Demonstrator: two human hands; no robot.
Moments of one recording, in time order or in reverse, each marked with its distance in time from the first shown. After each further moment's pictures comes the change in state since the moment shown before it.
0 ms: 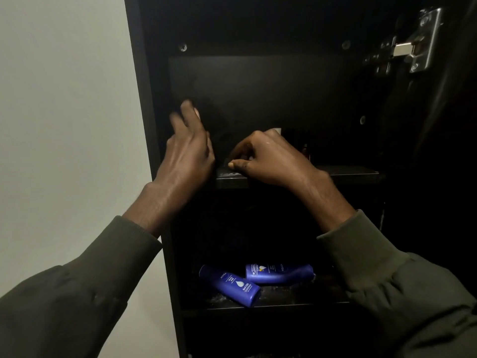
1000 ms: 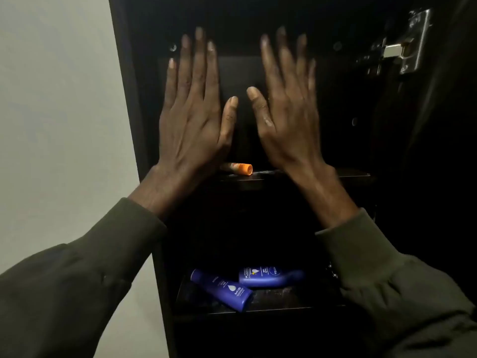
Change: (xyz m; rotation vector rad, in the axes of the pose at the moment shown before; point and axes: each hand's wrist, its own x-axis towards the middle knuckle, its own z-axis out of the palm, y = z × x) left_hand 0.027 0.024 0.002 0.290 0.324 0.329; right_hand 0.002 -0.006 -0.031 -0.232 0.733 -0.069
